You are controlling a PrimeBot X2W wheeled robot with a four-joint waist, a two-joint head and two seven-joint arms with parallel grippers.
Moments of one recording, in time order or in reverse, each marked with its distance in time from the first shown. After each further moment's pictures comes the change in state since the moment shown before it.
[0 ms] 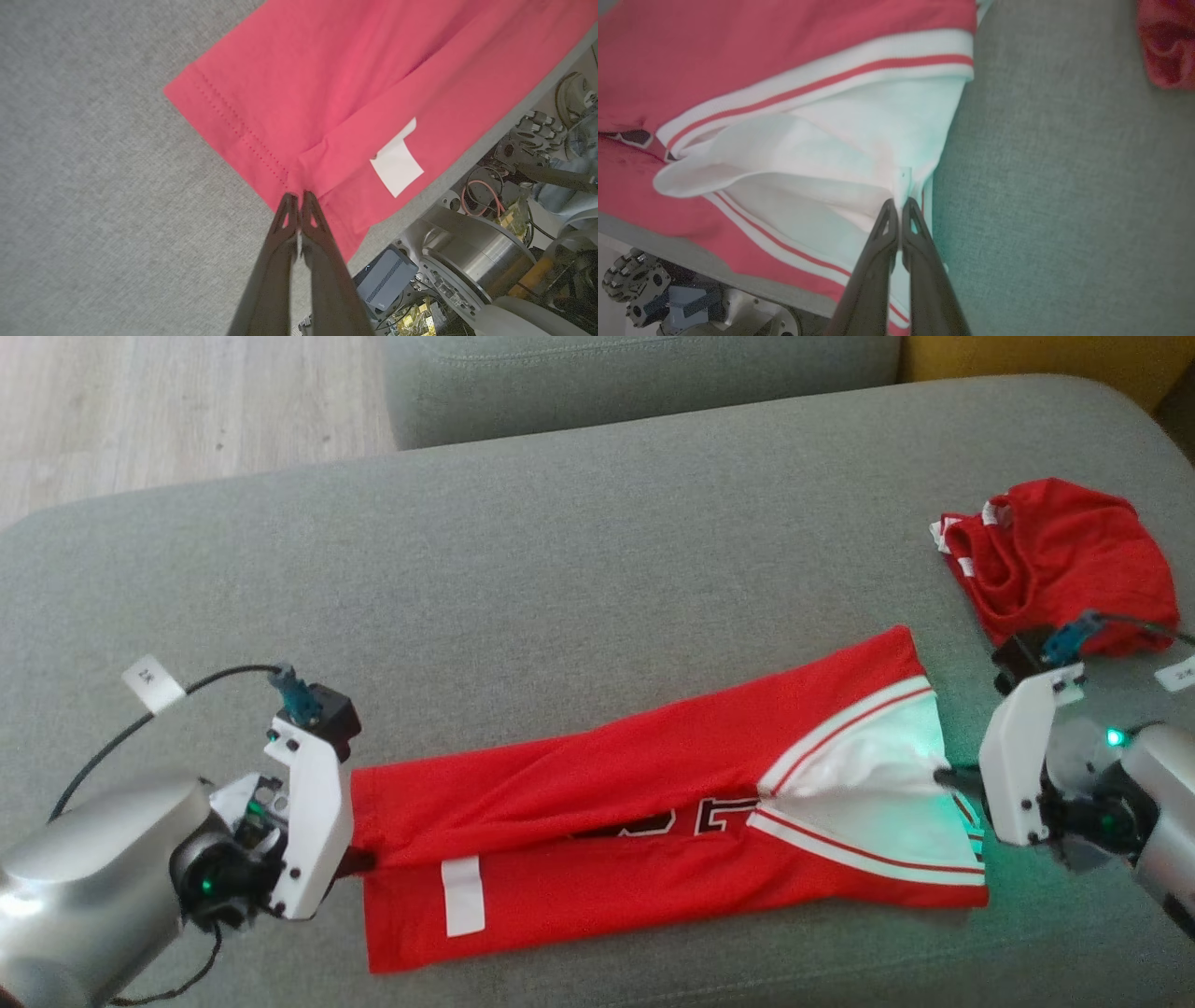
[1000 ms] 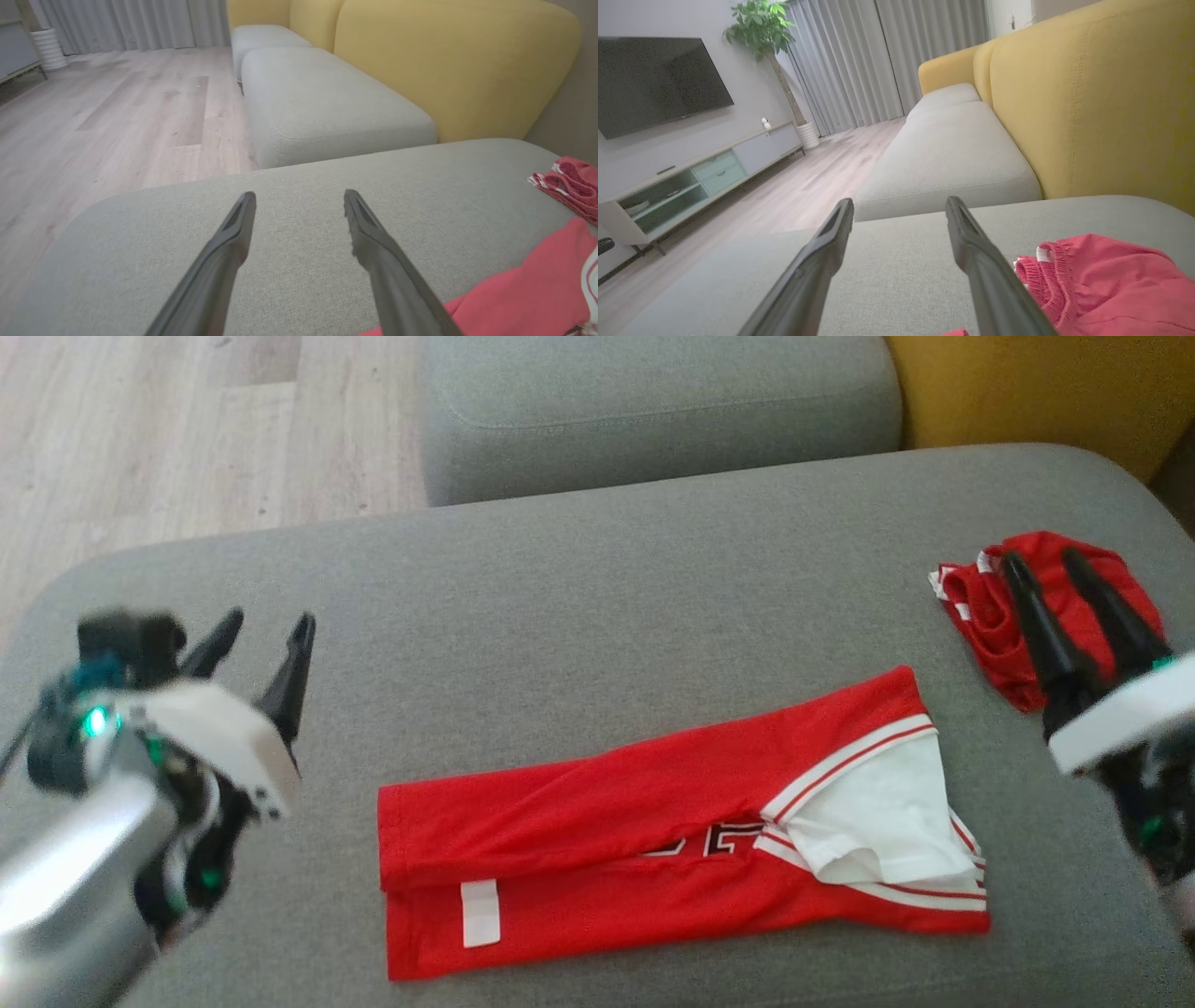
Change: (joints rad) left arm 0.134 0.048 0.290 -0.166 0.114 0.408 -0.816; right arm 0.249 0.046 -0.519 -0.295 -0.112 0.000 -0.699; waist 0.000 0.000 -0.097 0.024
